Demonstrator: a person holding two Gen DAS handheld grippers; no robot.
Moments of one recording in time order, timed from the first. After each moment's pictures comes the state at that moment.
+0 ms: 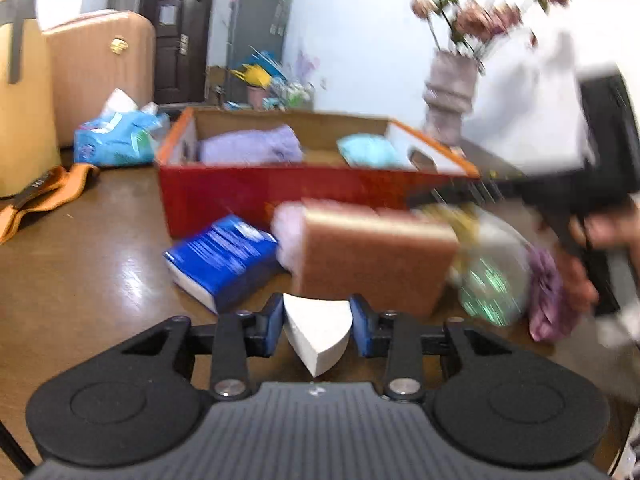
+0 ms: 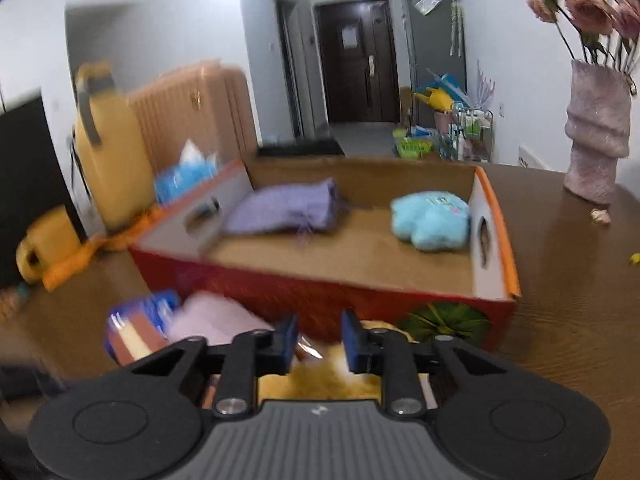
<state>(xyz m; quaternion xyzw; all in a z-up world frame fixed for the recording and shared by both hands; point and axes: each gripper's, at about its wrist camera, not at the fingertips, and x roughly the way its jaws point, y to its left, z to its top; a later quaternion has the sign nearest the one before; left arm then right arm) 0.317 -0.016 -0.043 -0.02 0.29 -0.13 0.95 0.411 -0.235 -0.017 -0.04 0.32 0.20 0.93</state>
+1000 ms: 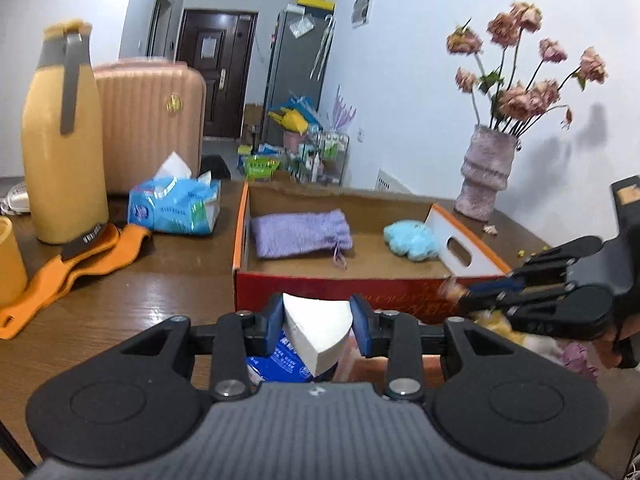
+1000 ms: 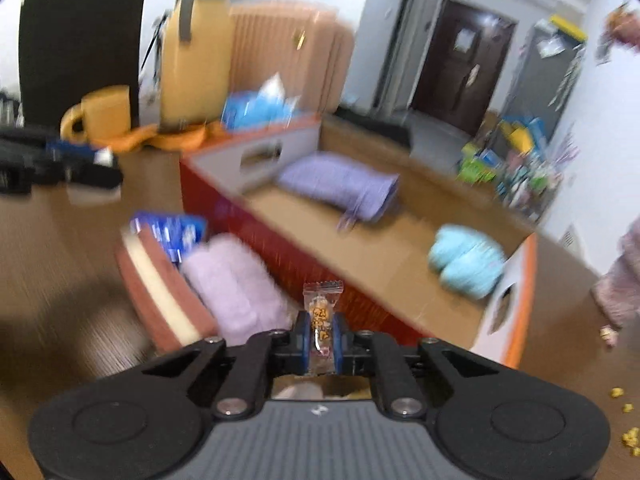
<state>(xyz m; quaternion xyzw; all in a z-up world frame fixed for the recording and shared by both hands) 0.320 0.019 0.021 -0.05 0.23 -0.09 0.97 0.397 -0.219 0.022 -0.19 0.29 0.28 0.90</state>
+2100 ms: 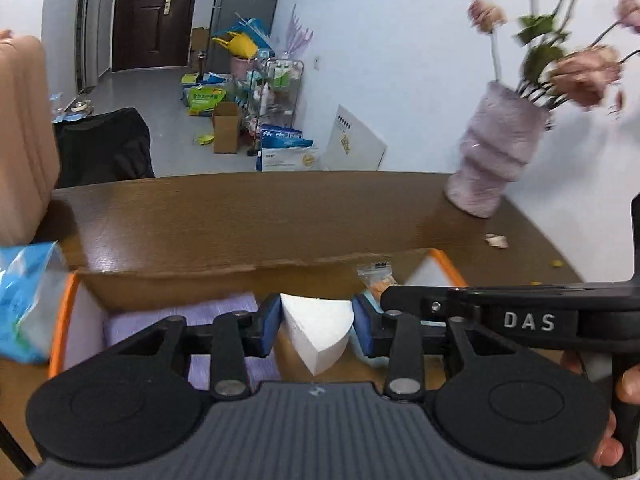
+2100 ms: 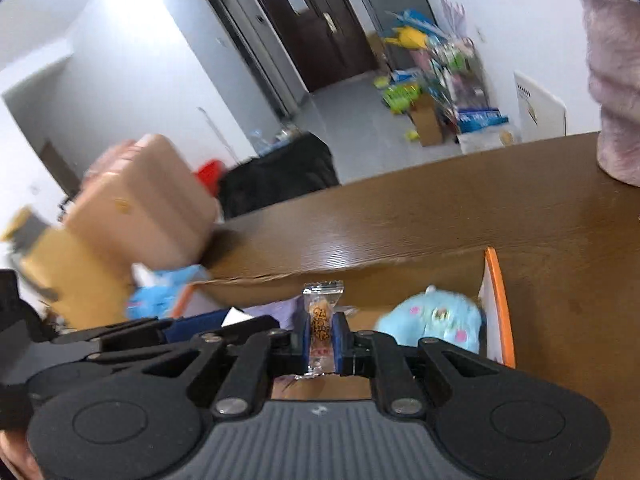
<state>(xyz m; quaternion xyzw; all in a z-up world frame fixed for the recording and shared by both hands) 0.627 -0.073 0.027 -0.04 0.37 -0.15 0.91 0.632 -0.266 0.033 0.15 0.40 0.18 0.89</state>
